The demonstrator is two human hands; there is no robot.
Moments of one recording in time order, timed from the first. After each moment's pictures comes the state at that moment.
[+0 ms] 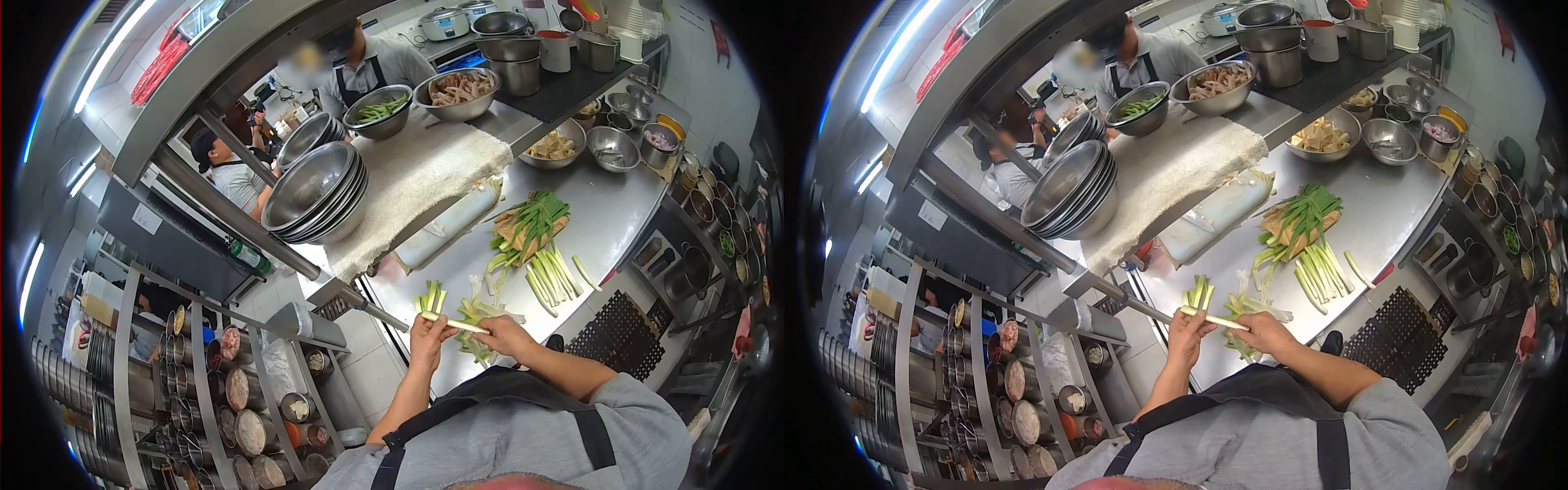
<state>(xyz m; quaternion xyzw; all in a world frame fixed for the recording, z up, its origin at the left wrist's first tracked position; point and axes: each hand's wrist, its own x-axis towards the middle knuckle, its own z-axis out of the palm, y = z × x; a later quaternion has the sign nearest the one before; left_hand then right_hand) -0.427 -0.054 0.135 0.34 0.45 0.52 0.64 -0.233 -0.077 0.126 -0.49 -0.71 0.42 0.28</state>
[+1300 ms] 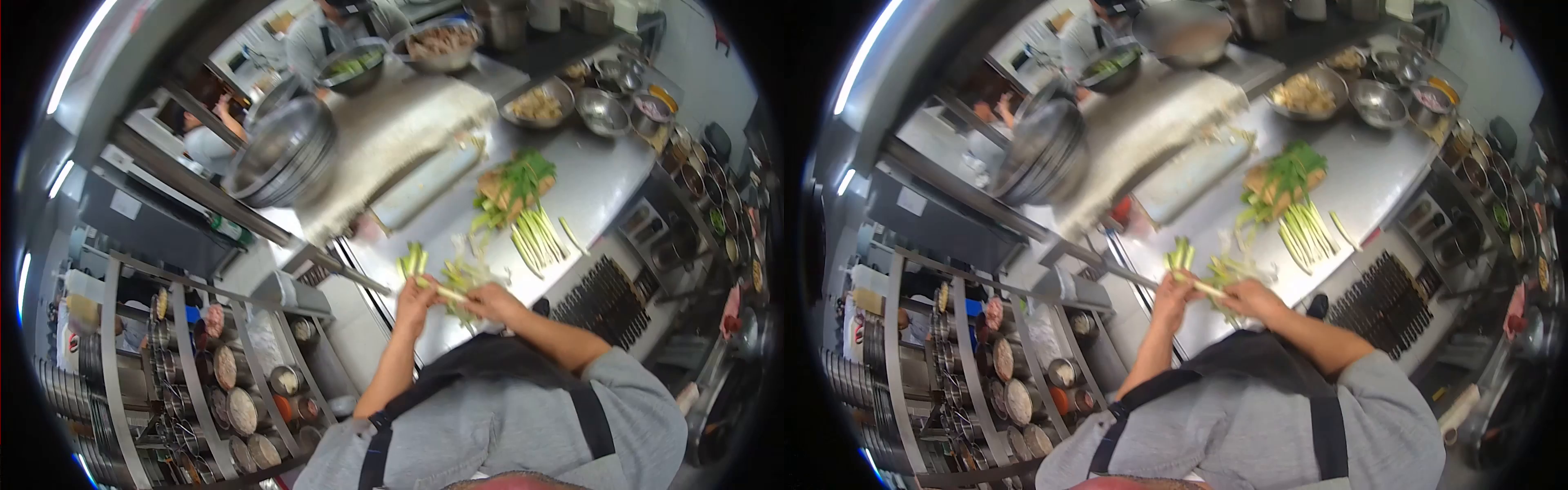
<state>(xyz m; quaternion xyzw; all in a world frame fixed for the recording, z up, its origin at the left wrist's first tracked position) -0.430 -0.055 0.125 0.39 0.45 0.46 0.66 -0.228 -0.079 0.105 -0.49 -0.72 0.41 0.26</state>
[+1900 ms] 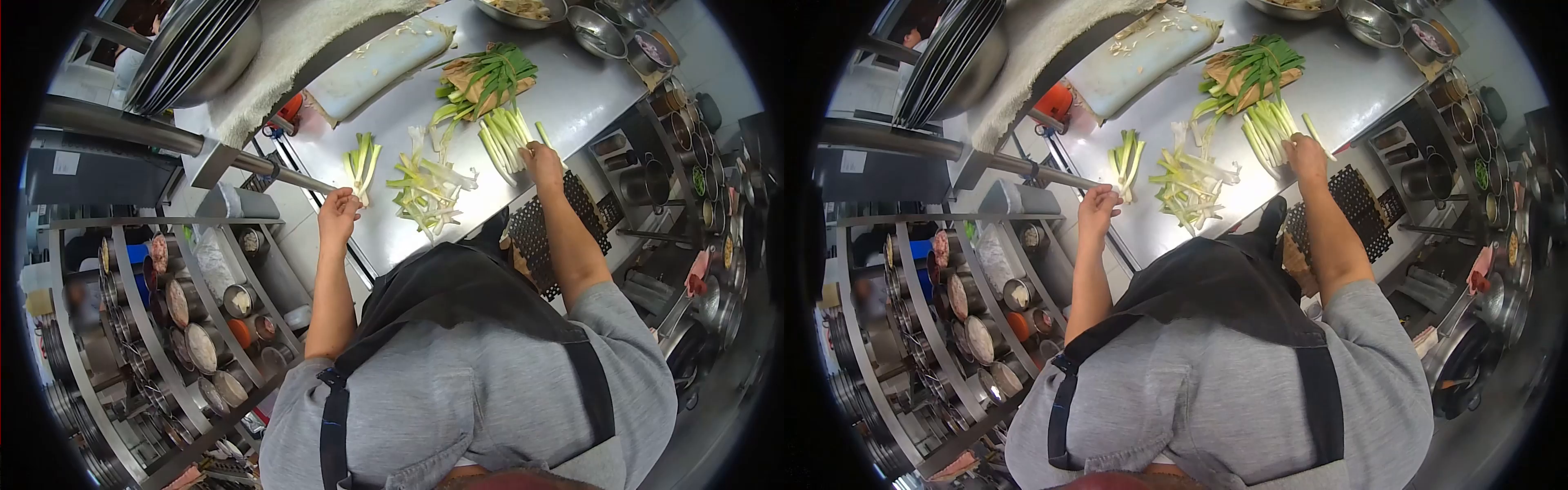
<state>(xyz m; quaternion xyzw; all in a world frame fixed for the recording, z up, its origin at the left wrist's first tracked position) -0.492 -0.054 0.089 0.45 0.64 0.36 0.51 -0.069 -0.044 0.042 -0.80 -0.55 0.11 0.21</state>
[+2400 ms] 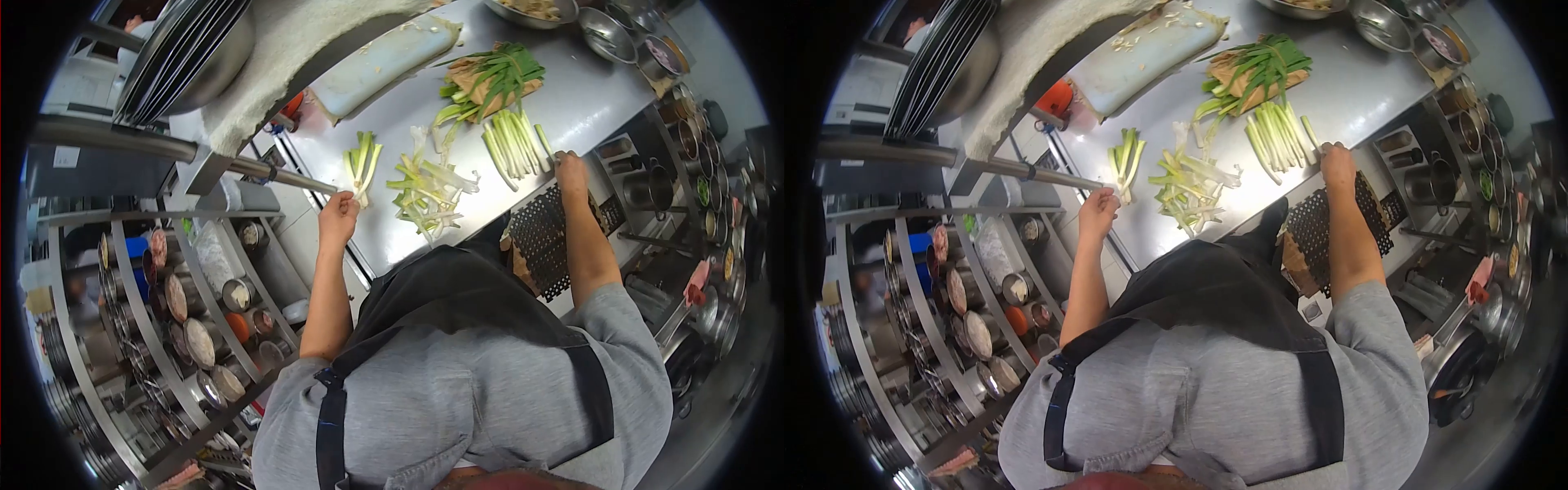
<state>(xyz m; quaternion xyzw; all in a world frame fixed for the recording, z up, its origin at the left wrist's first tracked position) -0.501 -0.048 0.065 0.47 0.69 0.31 0.46 -0.004 -0.051 0.024 -0.82 -0.56 0.06 0.09</state>
